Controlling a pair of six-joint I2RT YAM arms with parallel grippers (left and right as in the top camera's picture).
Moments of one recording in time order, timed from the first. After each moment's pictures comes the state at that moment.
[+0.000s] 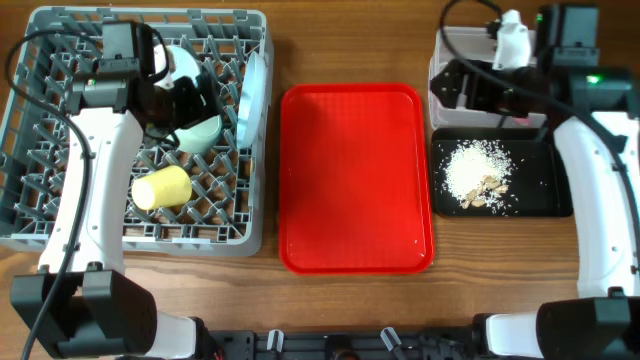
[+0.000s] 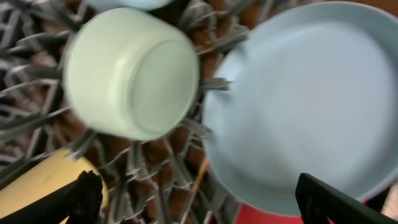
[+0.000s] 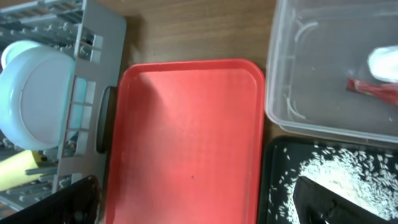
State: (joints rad) left arm 0.03 1.64 1.51 -1.06 0.15 -0.39; right arm 0.00 1.57 1.59 -1.03 -0.37 0.11
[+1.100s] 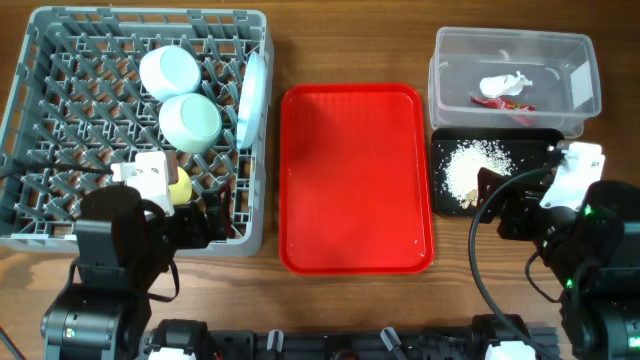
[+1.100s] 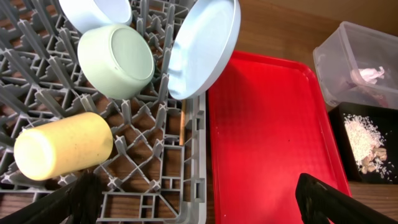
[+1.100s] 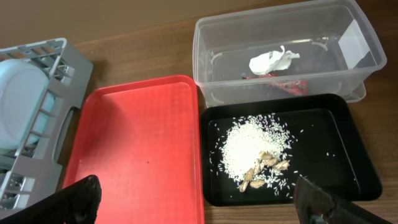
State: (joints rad) left arm -0.10 0.71 0.98 -0.96 0.12 -0.25; right arm 0.01 0.72 1.10 -1.01 -0.07 0.18
